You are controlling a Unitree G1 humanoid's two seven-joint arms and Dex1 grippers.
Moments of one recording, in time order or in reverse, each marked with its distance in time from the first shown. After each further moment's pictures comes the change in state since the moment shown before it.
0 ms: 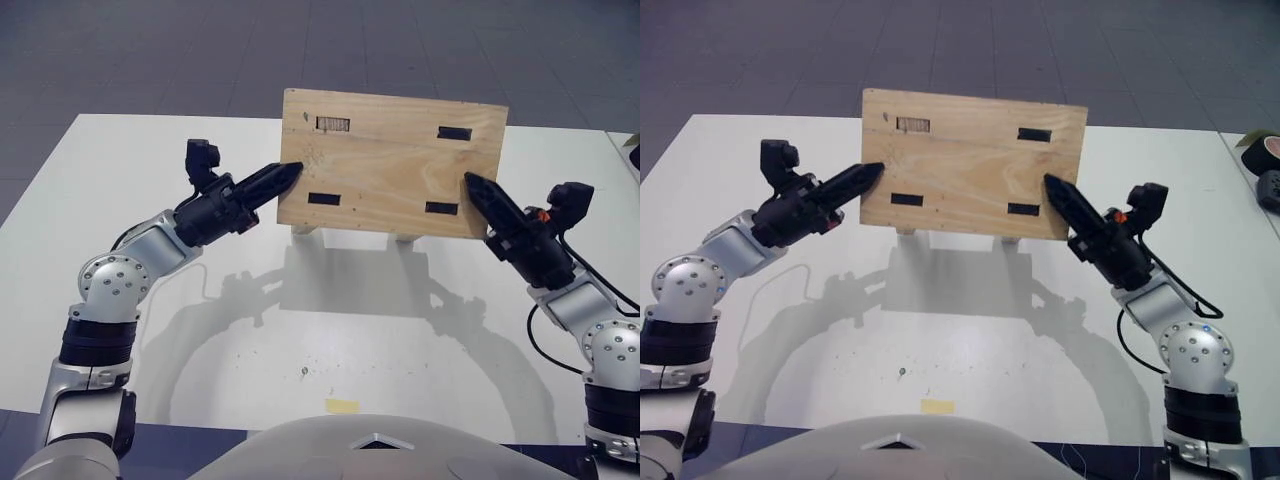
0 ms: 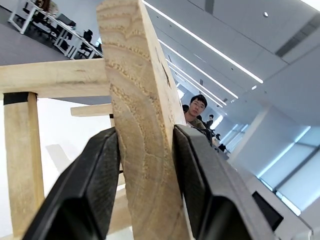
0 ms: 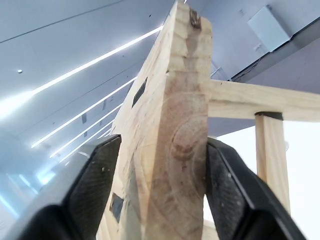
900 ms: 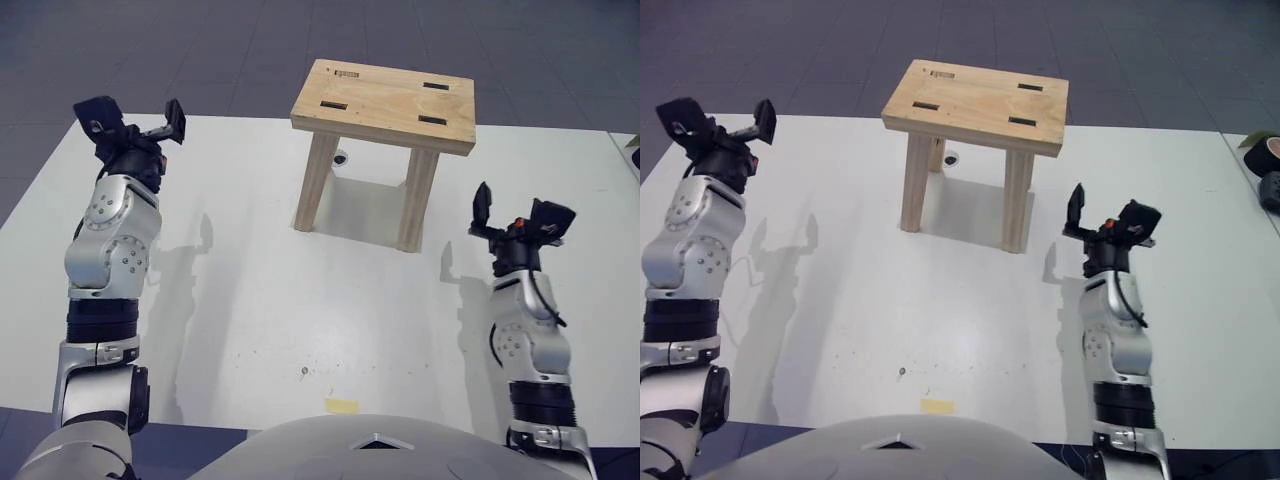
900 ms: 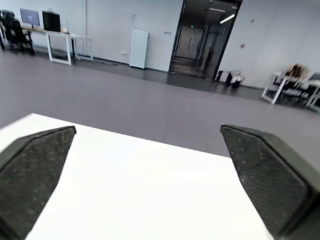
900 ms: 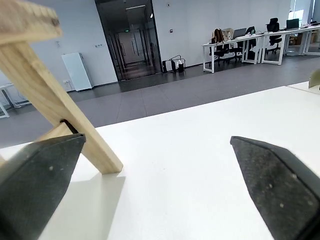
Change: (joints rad) left arm -0.115 -0.029 0.055 0.204 0.920 -0.381 0.601; right arm -0.009 0.331 0.122 0.221 -1.117 -0.508 -0.546
